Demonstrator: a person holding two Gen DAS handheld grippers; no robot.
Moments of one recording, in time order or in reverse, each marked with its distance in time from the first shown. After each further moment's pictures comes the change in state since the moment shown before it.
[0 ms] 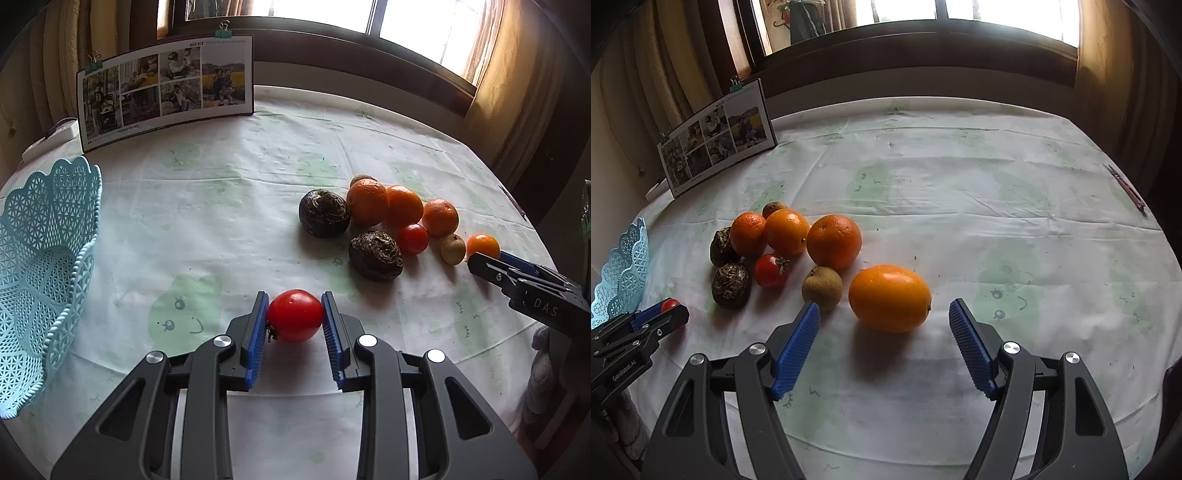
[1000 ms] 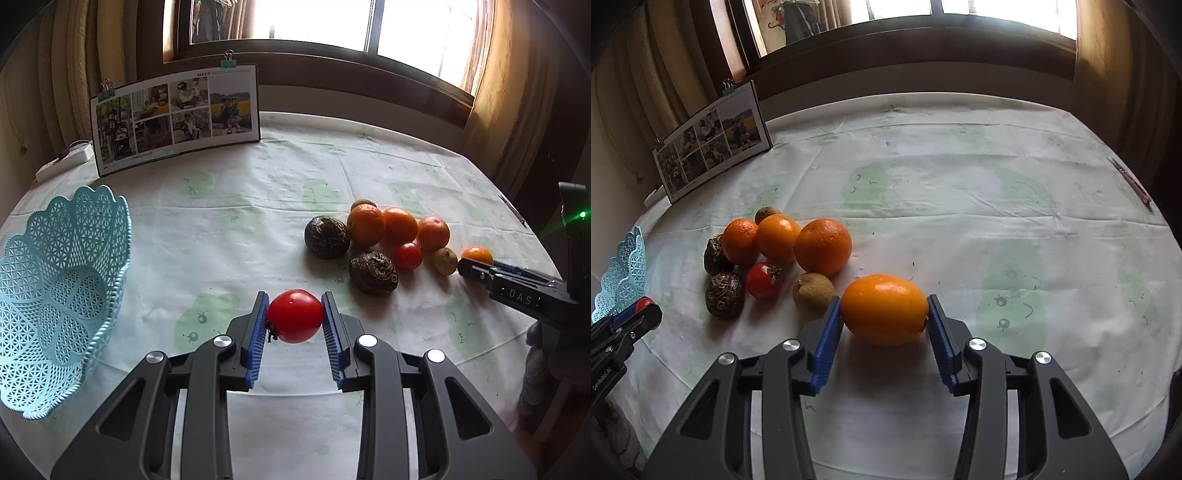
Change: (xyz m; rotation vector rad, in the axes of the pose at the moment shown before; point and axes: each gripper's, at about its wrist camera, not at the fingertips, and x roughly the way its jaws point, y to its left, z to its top) left arm -0.024 -0.004 0.001 0.019 -0.081 0.040; right arm 0.009 -0.004 0.004 0.024 0.008 0.008
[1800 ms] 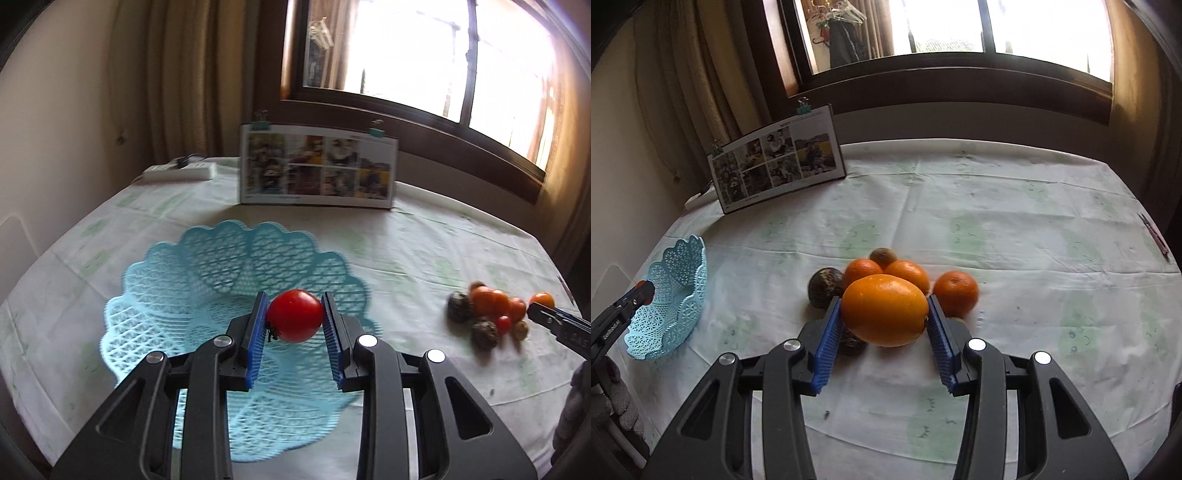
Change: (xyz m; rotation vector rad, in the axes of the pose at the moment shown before) left arm -0.065 0.134 0.001 -0.207 -0.180 0.260; right arm -0.039 0.098 0.016 -0.090 -0.098 0.099
